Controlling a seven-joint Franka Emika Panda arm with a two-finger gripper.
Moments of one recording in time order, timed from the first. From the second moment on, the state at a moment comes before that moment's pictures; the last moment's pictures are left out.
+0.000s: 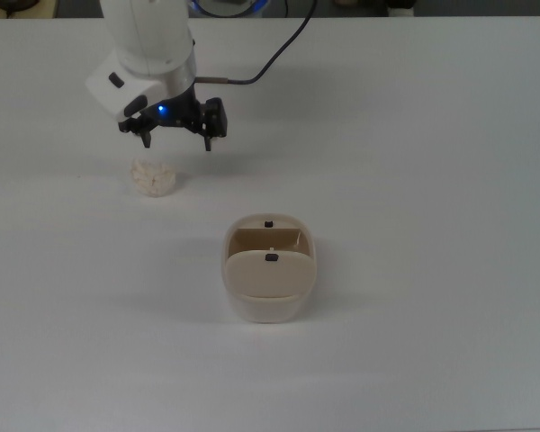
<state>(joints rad) -0.28 0.16 0.20 -1.89 -0.06 2.05 0.00</state>
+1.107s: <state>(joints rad) -0.34 0.29 0.20 -1.96 -0.22 2.22 0.00</state>
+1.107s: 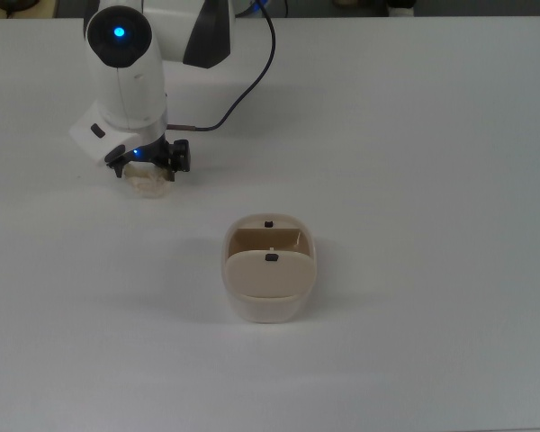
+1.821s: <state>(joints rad) -0.34 0.28 0.20 -1.94 -0.23 2.22 0.02</state>
